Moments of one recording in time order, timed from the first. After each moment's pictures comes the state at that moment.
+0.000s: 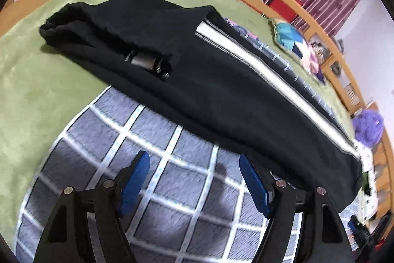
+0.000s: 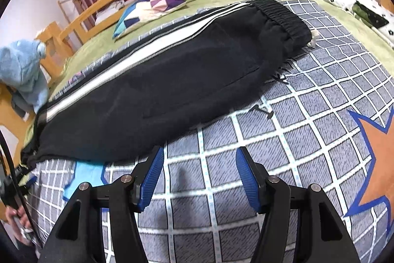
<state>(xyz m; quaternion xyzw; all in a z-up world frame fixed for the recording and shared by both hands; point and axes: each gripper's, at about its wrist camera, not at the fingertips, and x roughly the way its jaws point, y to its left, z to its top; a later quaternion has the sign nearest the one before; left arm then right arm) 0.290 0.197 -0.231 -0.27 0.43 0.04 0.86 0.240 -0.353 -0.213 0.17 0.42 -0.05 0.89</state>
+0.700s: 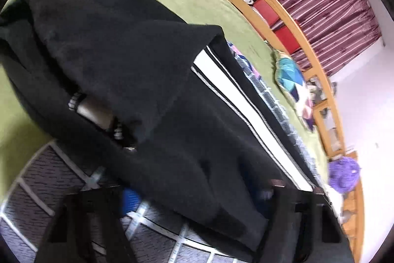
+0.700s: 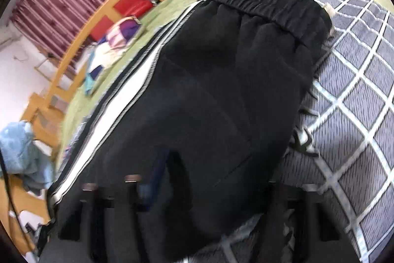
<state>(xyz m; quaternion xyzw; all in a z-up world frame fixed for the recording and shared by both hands) 0.378 0.213 -0.244 -0.36 0.38 0.06 0.85 0.367 -0.426 -0.252 0.32 0.39 -0.11 0.86</state>
